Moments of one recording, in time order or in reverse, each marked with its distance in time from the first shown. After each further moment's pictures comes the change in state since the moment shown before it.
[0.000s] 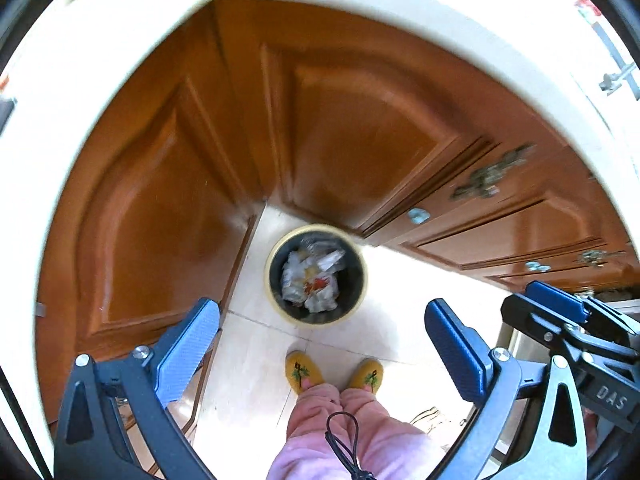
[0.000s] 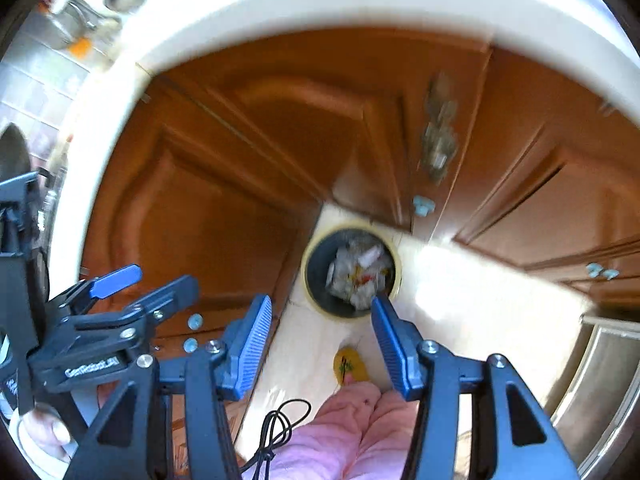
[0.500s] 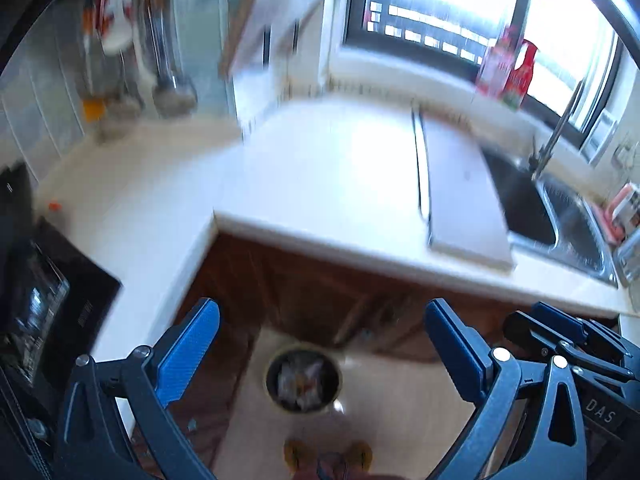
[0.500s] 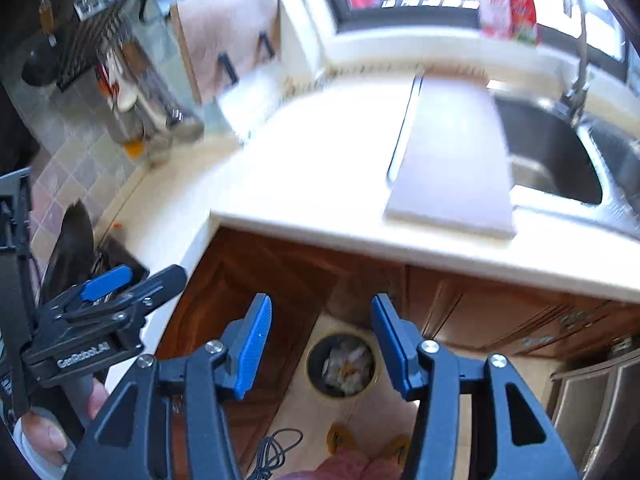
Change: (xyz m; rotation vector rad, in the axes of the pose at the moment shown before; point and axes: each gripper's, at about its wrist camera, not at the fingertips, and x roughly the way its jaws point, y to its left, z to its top) left arm -0.227 -0.074 0.030 0.080 -0.459 0.013; right arm -0.201 0.030 0.018 -0.006 -0.401 -0.084
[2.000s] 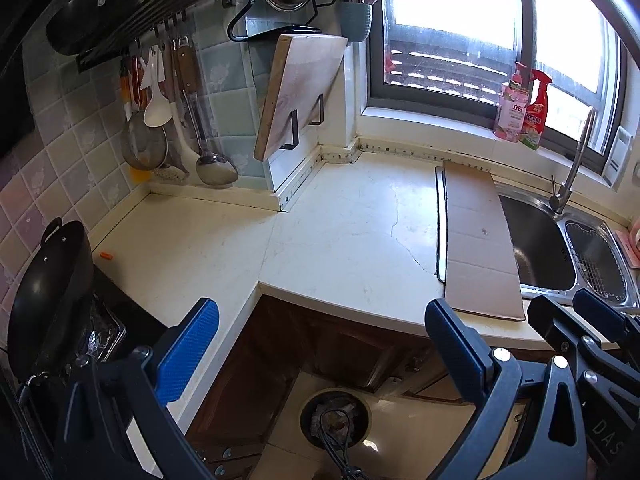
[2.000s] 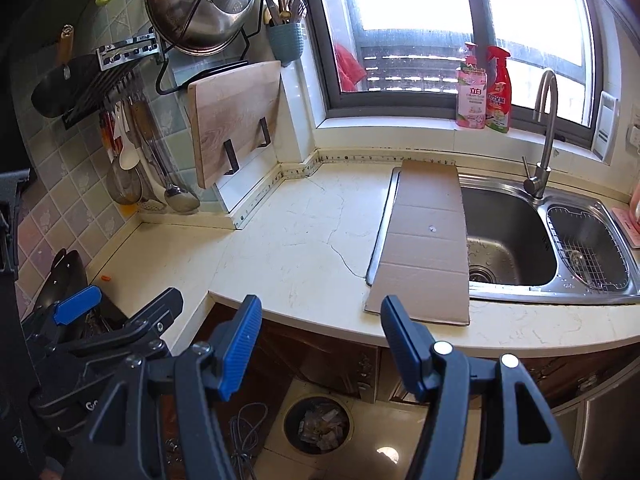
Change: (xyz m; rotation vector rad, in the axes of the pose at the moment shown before) left arm -0.048 -0.016 0.037 0.021 -0.131 0.153; right arm -0.061 0.033 0.034 -0.045 -0.212 -0.094
